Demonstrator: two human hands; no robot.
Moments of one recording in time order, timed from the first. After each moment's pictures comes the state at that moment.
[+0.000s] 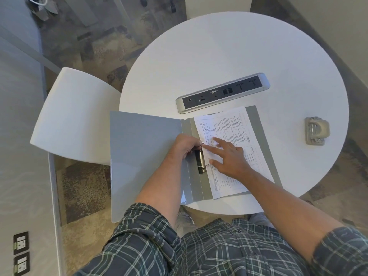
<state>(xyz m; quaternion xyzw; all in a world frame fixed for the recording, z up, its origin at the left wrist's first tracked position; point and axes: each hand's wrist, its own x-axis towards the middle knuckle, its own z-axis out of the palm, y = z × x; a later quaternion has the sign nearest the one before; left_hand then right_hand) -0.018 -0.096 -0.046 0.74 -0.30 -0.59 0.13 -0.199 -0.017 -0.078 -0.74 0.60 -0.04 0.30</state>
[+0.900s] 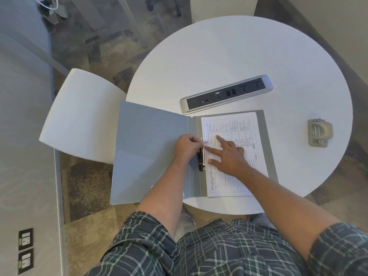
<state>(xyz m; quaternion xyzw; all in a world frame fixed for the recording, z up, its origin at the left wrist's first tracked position) -0.015 -0.072 -0.042 0.75 -0.45 -0.46 0.17 -0.187 -0.026 -0.071 -0.74 0.60 0.09 0.27</state>
